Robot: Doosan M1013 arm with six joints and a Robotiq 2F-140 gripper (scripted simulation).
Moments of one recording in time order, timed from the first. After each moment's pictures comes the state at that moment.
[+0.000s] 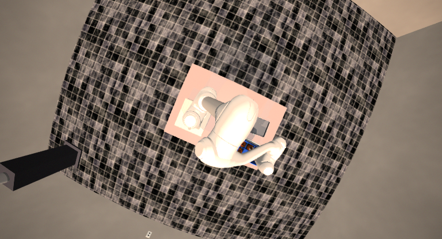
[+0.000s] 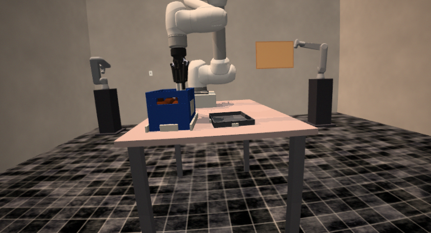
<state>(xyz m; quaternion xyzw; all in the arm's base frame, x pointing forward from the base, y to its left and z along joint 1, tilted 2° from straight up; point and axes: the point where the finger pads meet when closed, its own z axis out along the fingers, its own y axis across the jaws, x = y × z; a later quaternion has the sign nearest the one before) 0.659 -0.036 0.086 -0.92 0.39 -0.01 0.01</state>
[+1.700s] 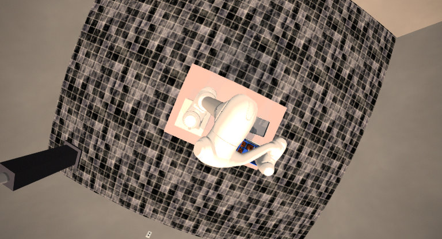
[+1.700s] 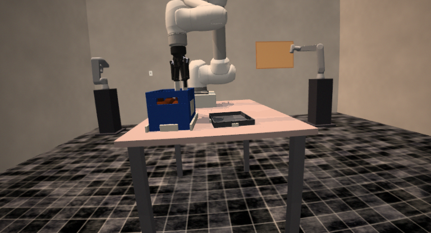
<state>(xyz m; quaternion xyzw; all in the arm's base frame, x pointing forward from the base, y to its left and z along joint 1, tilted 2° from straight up) 0.658 -0.036 0.094 -0.92 0.39 -0.01 0.01</state>
